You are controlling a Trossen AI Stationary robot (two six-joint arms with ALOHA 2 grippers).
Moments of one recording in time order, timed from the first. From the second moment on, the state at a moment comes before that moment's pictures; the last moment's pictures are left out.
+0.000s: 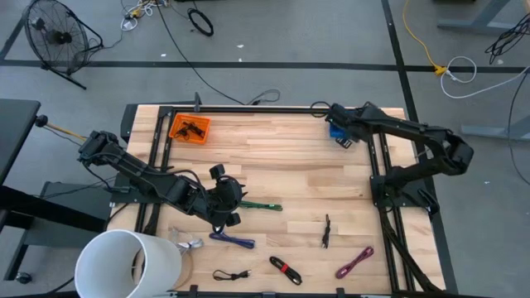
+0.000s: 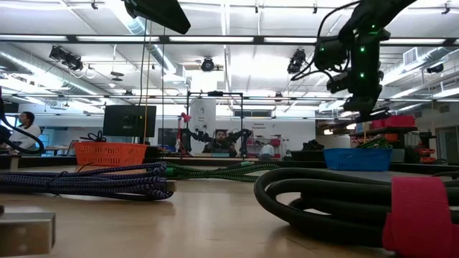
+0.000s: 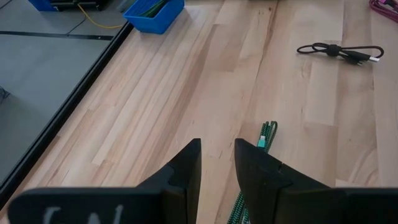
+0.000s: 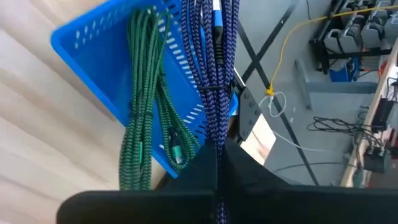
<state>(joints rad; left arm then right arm) -0.47 1.44 1.15 -0.57 -0.77 -0.43 -0.61 1.34 0.95 -1.02 0.69 0.04</state>
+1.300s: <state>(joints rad) -0.46 1.44 1.15 -0.57 -0.77 -0.43 -0.73 1.38 0.77 -0.72 0.58 -0.26</state>
